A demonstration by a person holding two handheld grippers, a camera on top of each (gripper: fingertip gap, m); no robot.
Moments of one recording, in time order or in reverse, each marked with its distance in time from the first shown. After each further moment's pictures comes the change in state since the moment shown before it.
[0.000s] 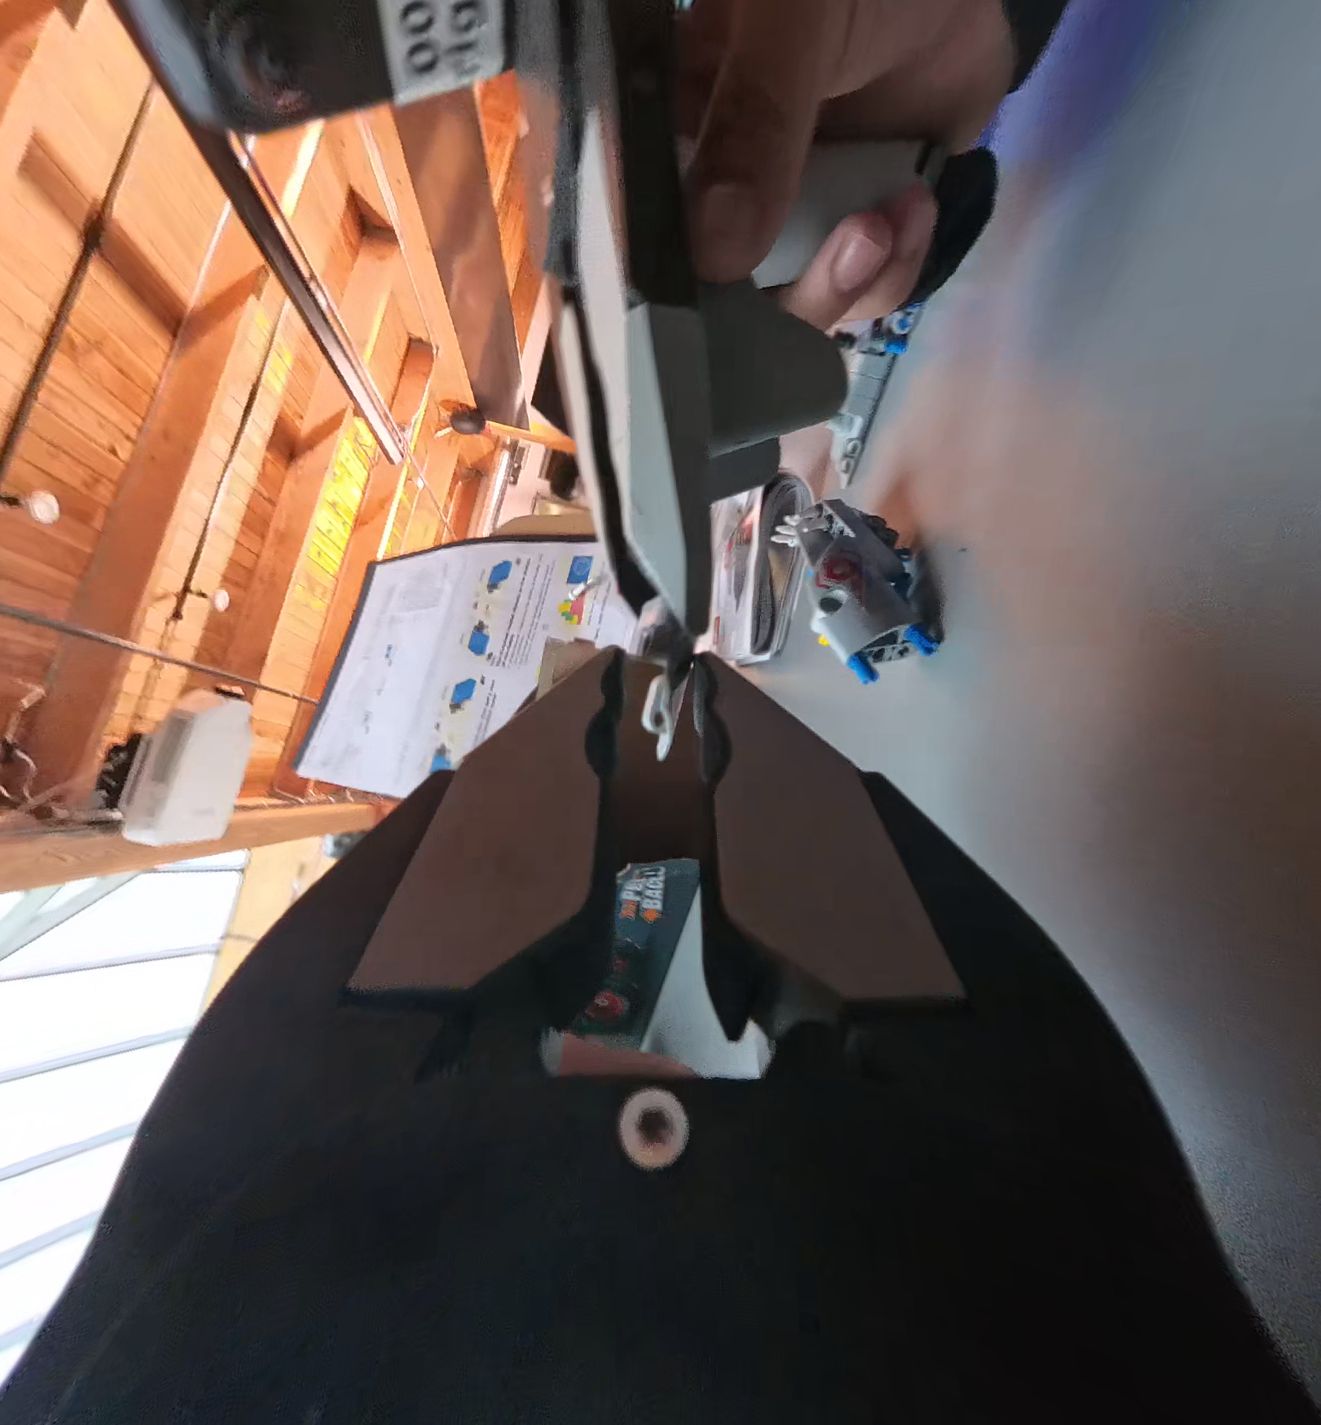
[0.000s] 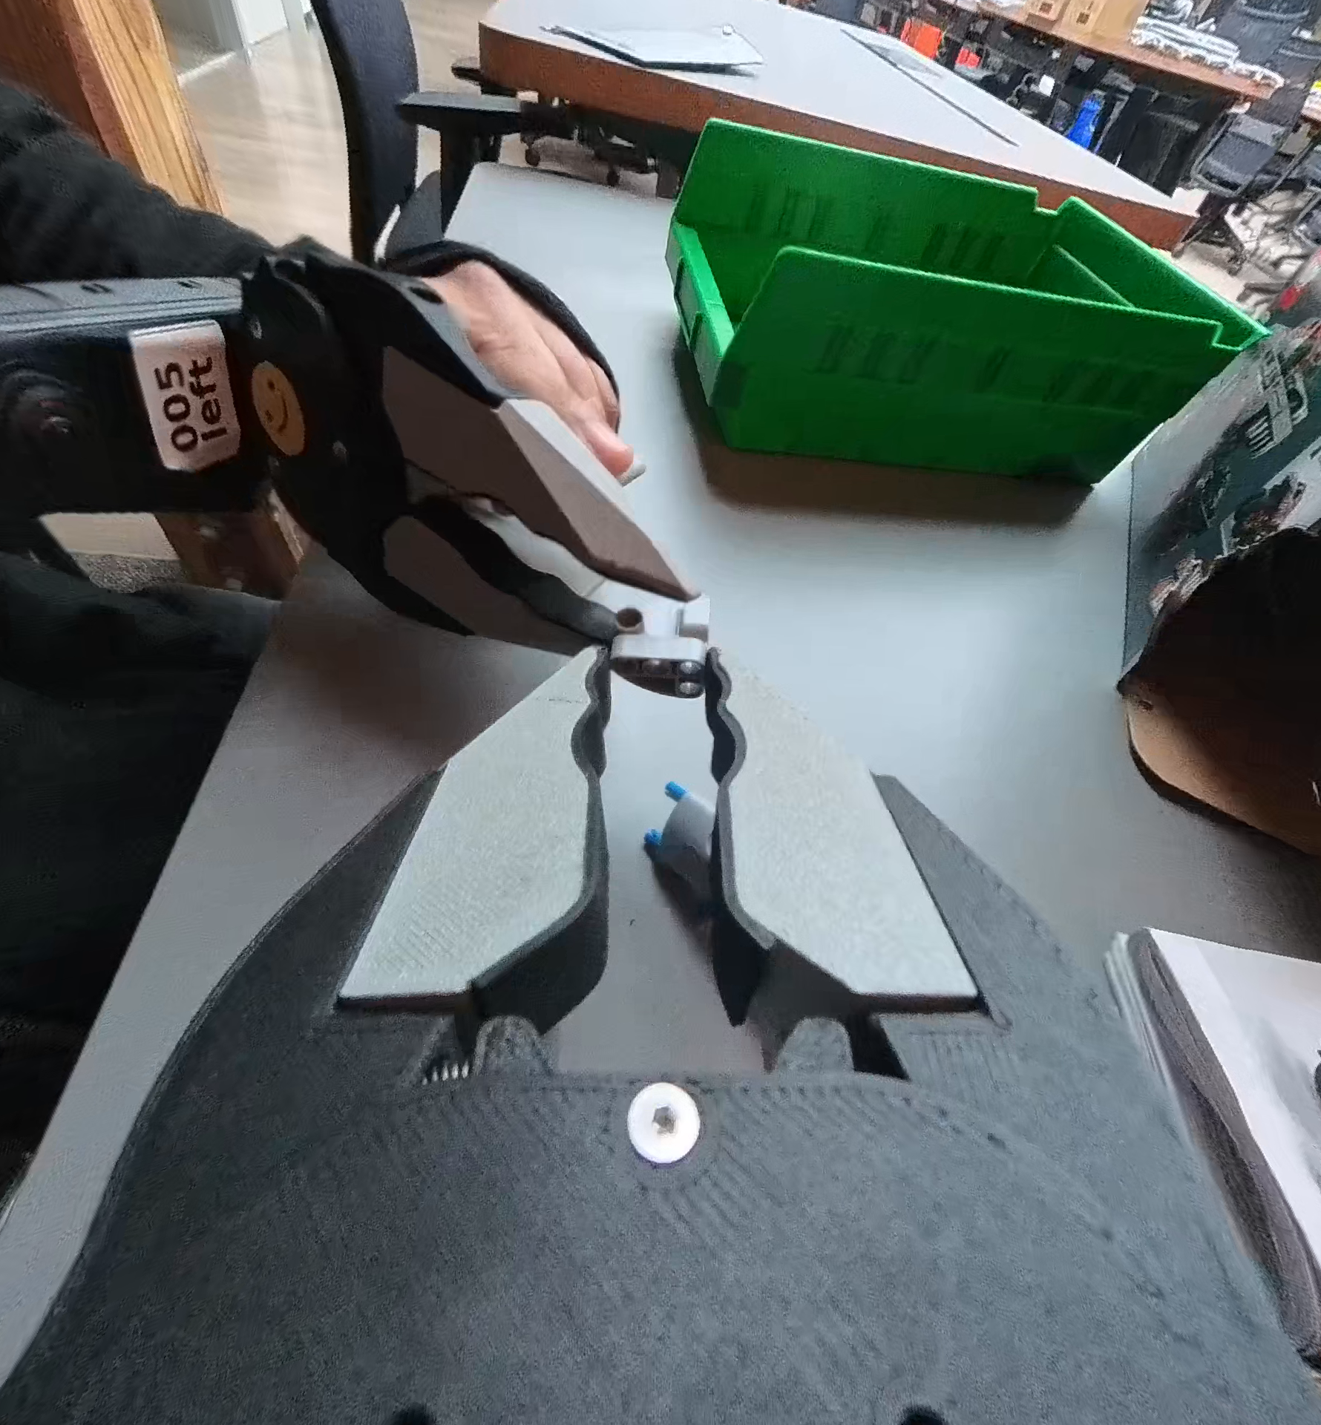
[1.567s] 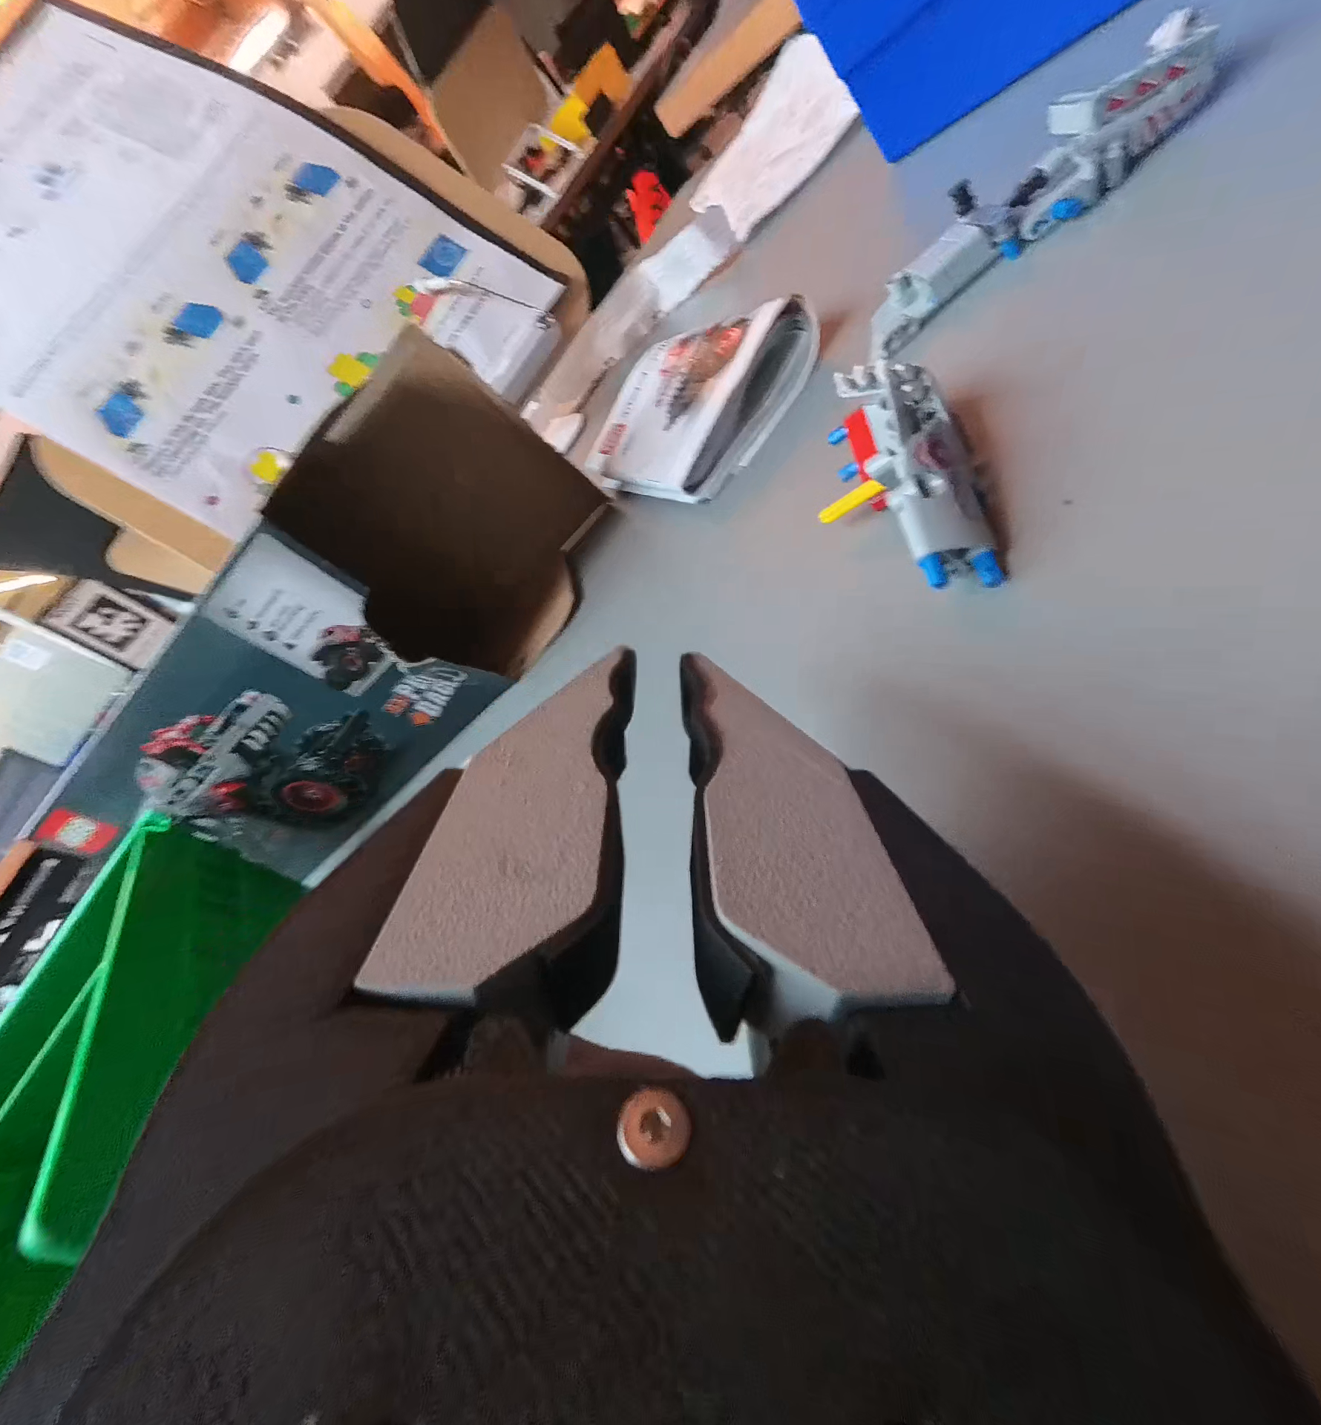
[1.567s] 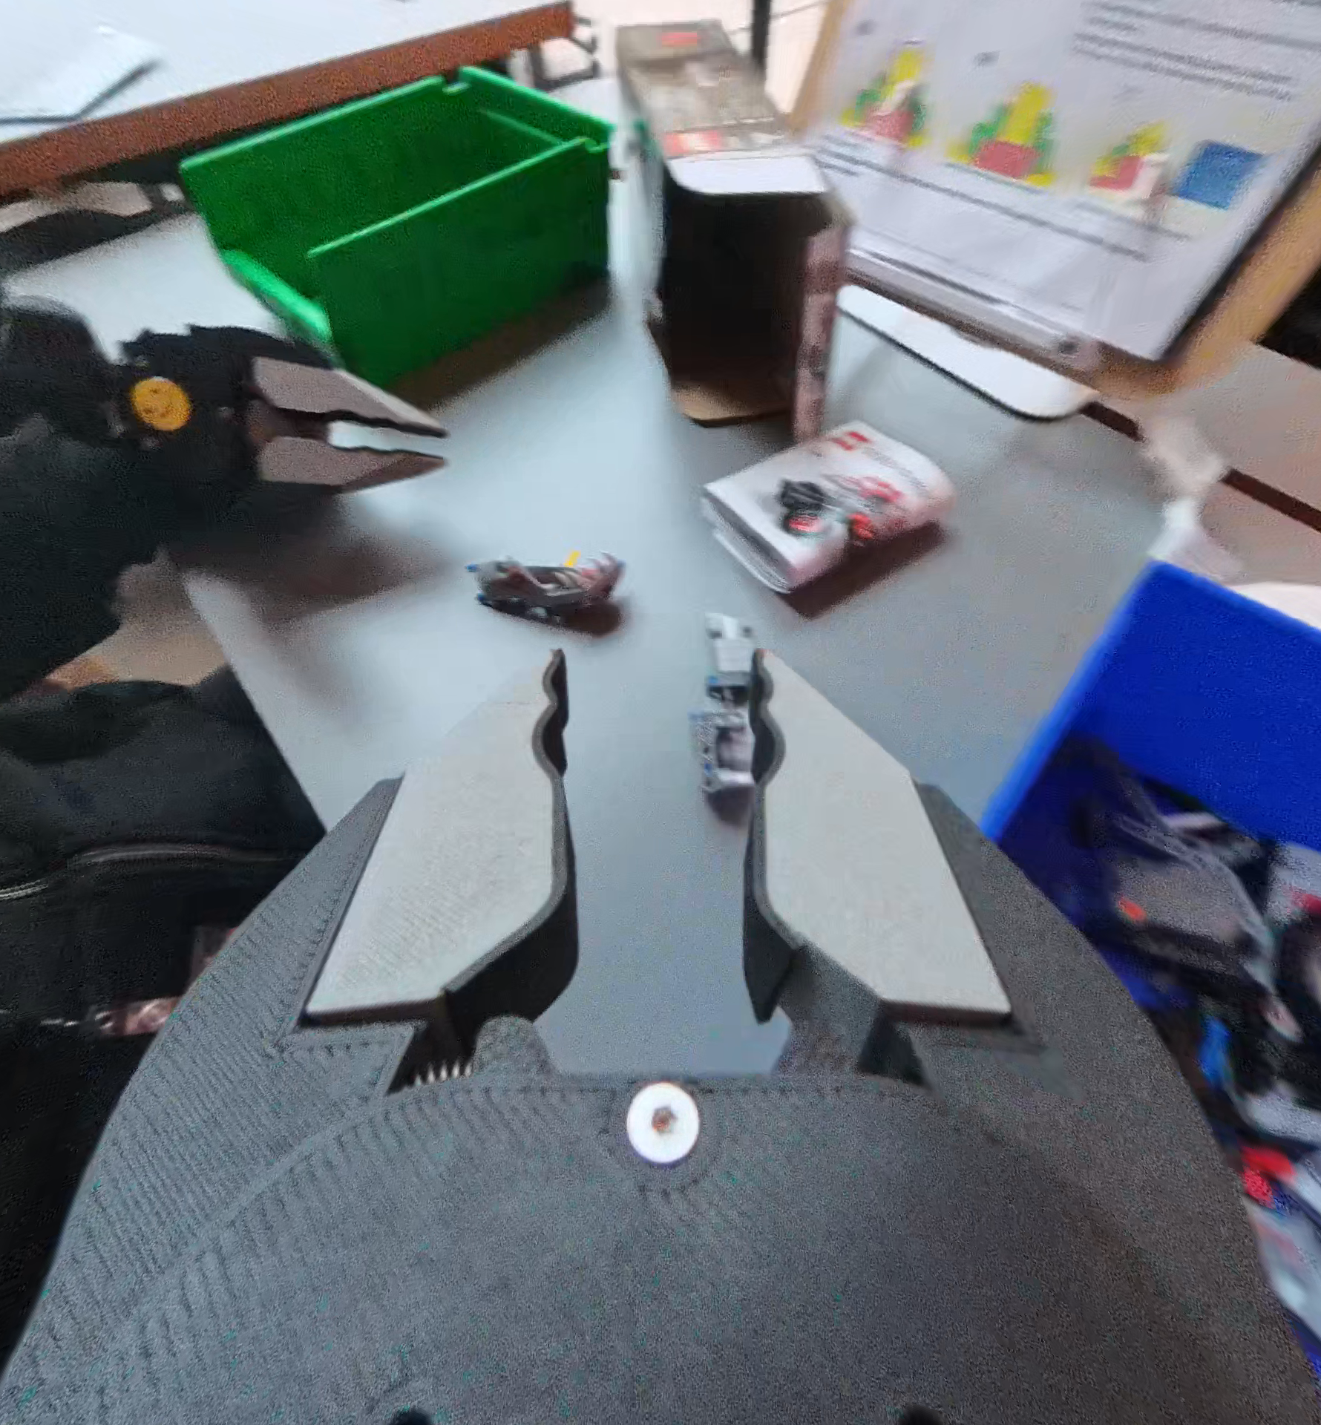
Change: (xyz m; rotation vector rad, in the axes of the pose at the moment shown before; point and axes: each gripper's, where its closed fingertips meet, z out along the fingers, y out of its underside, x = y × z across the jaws) left arm 0.004 0.065 0.002 -0.243 0.201 -0.594; right arm 0.027 -0.003 -0.231 -0.154 0.503 0.450
